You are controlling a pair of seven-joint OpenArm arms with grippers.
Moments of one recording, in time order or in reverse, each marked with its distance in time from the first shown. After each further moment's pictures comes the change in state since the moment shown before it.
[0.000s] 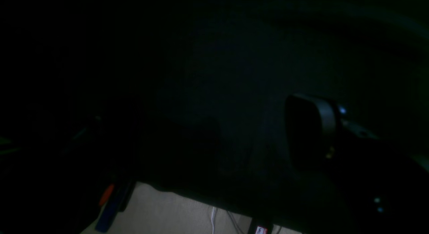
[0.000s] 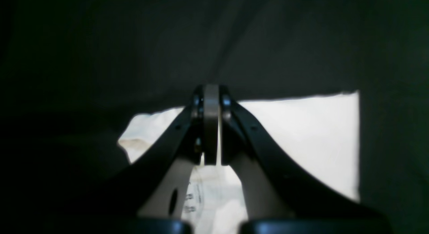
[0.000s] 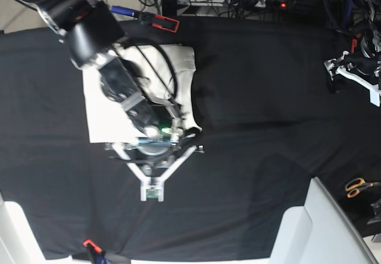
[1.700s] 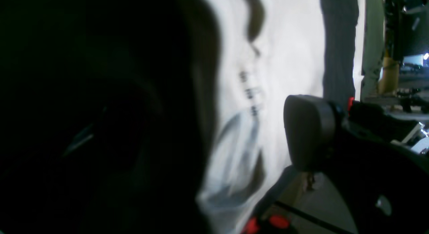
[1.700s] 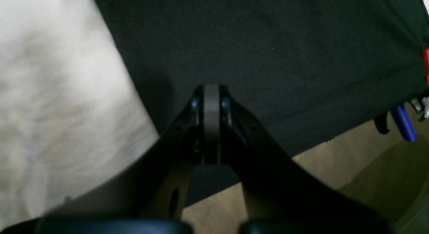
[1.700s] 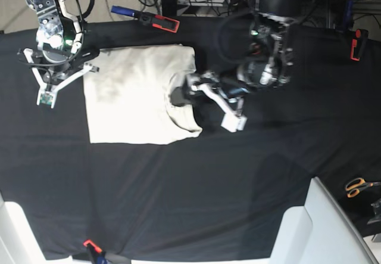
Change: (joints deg) left arm -20.4 20.6 30.9 -27.2 -10.3 -15.0 -0.6; right arm -33.1 16.0 20.9 14.7 0.3 0.1 7.5
